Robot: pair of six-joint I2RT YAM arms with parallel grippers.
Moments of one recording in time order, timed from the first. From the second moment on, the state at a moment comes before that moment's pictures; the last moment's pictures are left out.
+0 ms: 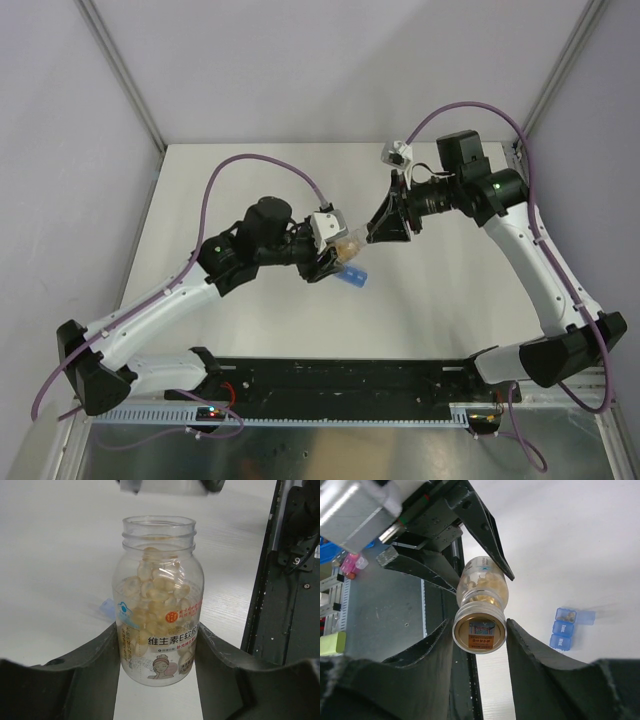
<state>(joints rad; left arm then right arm) -0.83 1.16 1.12 -0.44 0.37 0.25 0.40 1.38 1.61 -0.97 -1.03 -0.32</state>
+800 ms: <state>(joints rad) -0.85 1.17 1.14 -0.45 0.37 0.25 0.42 1.42 1.61 -0.99 -1.08 -0.32</state>
